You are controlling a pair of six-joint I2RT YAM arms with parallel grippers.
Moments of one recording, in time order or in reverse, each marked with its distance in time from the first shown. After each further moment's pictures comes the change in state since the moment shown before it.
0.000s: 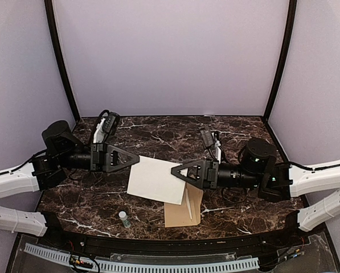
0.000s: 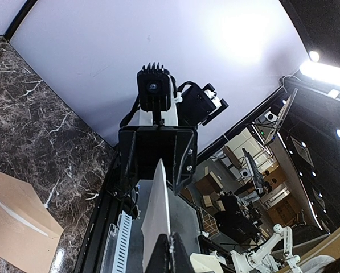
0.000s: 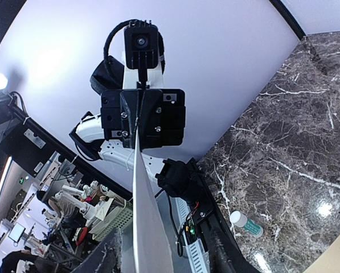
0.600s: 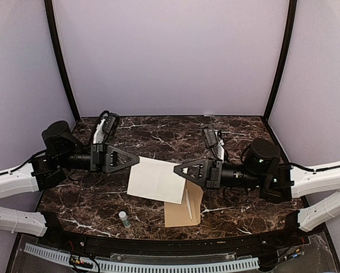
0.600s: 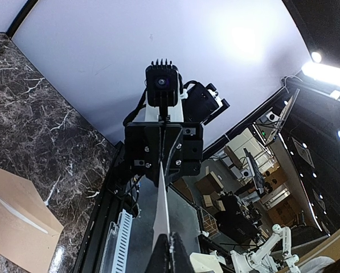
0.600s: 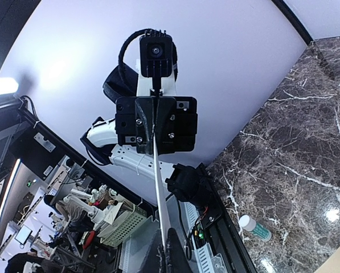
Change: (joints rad) left arm 0.000 -0.010 0.000 -0.019 -0.003 0.001; right arm 0.001 -0.017 -0.018 0.051 0.006 0.024
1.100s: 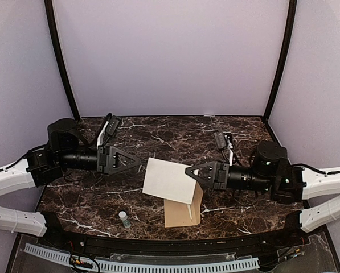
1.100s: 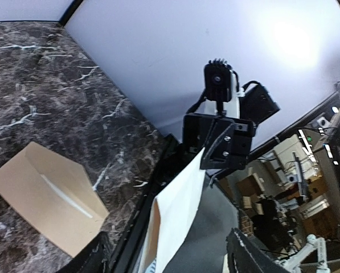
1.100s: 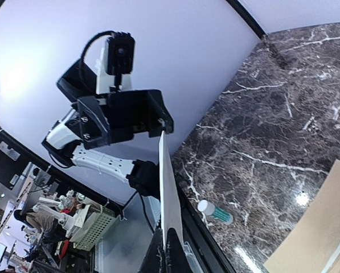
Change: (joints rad) left arm -0.008 -0.005 0.074 -0.309 -0.150 0.153; right arm 0.004 -0.132 -0.043 -0.192 0.128 -0.030
